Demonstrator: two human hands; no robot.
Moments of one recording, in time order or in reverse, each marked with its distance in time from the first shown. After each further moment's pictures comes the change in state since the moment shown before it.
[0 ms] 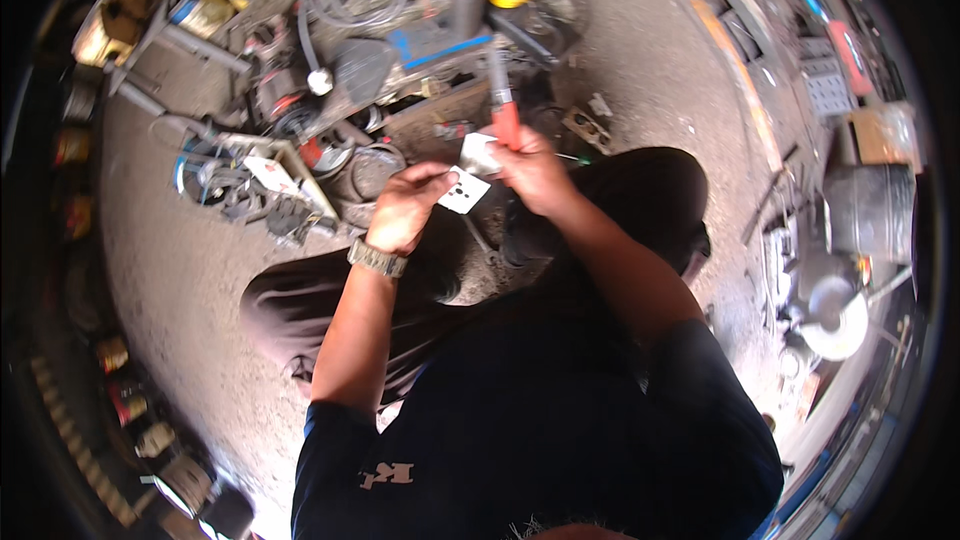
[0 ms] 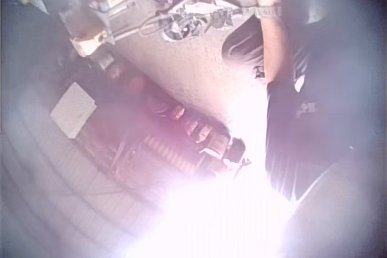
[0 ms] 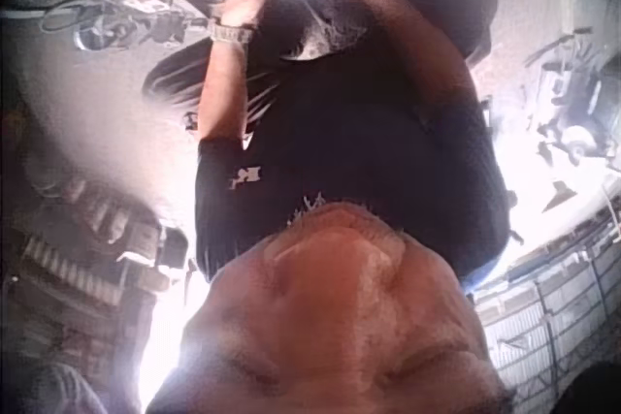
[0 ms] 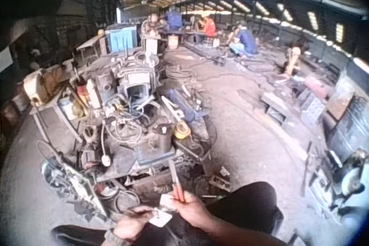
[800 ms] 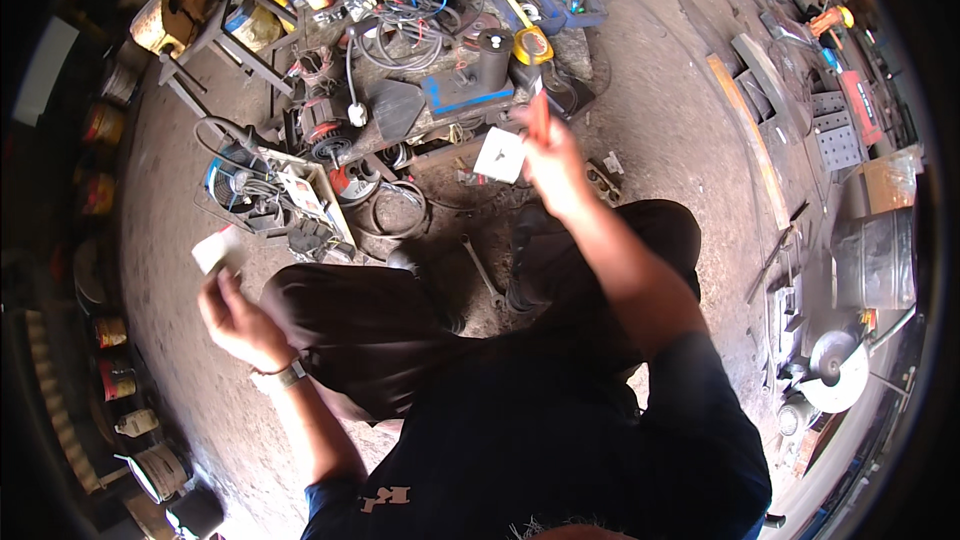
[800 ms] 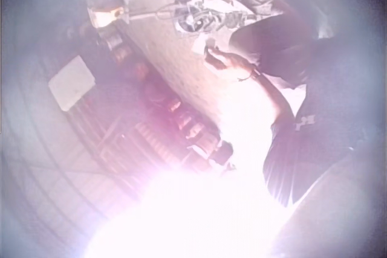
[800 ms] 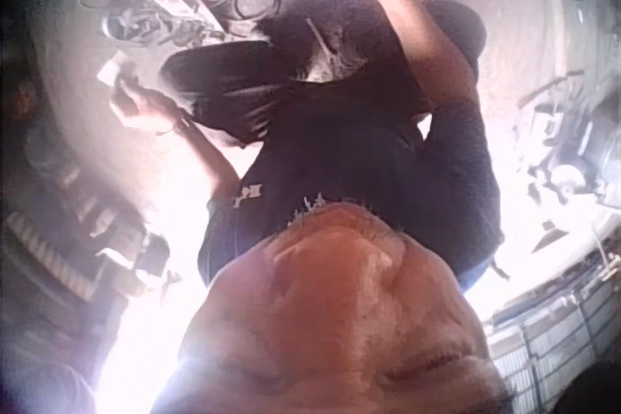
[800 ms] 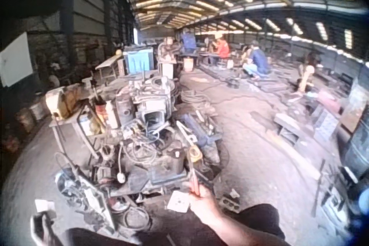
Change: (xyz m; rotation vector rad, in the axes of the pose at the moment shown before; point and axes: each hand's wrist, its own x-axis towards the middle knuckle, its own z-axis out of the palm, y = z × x) left_hand -0.176 0.098 -0.088 0.669 1.352 0.843; right_hand 0.050 -0.075 0.009 -0.135 0.075 -0.026
